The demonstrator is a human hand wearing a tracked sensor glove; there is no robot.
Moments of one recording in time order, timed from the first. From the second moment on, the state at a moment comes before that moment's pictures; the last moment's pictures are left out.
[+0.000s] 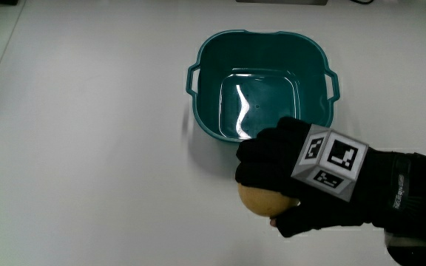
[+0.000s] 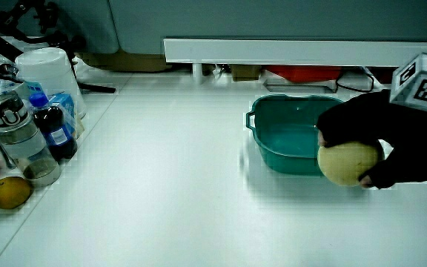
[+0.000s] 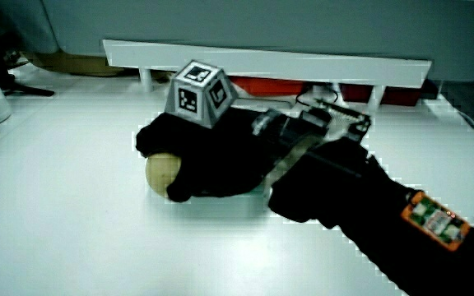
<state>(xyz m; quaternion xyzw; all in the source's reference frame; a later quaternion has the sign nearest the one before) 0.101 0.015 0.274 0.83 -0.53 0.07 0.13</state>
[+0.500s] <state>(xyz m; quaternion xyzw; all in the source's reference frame) 0.092 0.046 0.309 0.81 -0.55 0.08 0.20</state>
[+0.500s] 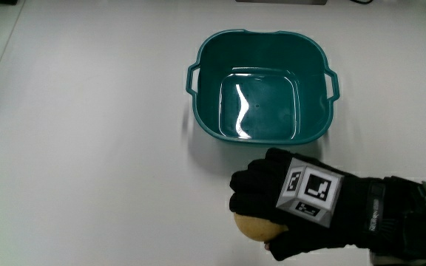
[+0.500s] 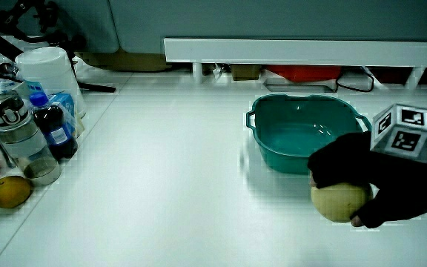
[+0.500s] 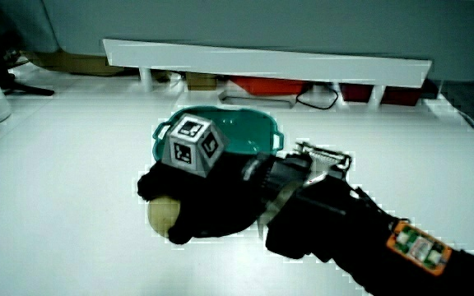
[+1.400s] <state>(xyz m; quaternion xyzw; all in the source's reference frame) 0.083 0.083 0.389 0.80 -0.57 0.02 0.21</state>
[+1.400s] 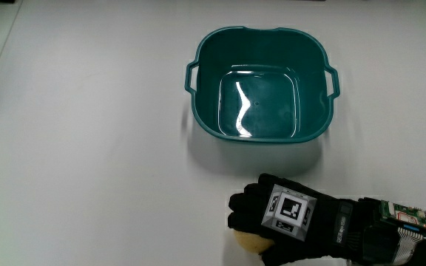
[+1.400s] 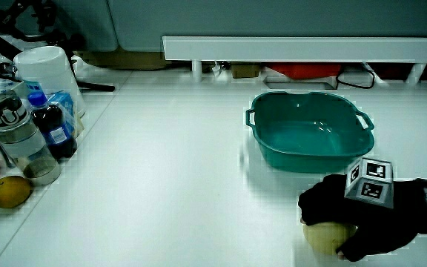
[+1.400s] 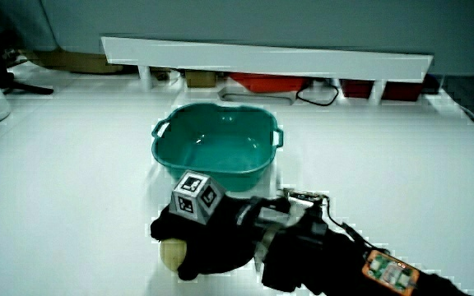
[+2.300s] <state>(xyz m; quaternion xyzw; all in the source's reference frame) 0.076 0.091 0.397 0.81 -0.56 0.07 0.16</state>
